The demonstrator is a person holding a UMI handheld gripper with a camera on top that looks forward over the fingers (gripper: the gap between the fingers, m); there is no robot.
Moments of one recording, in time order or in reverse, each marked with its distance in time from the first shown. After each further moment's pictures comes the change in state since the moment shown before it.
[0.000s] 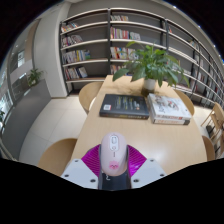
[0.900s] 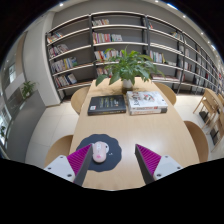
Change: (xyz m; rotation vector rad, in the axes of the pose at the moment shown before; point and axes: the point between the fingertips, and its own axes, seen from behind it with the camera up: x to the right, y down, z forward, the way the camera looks) arm 0.058 0.016 -0.131 -0.001 0.062 0.144
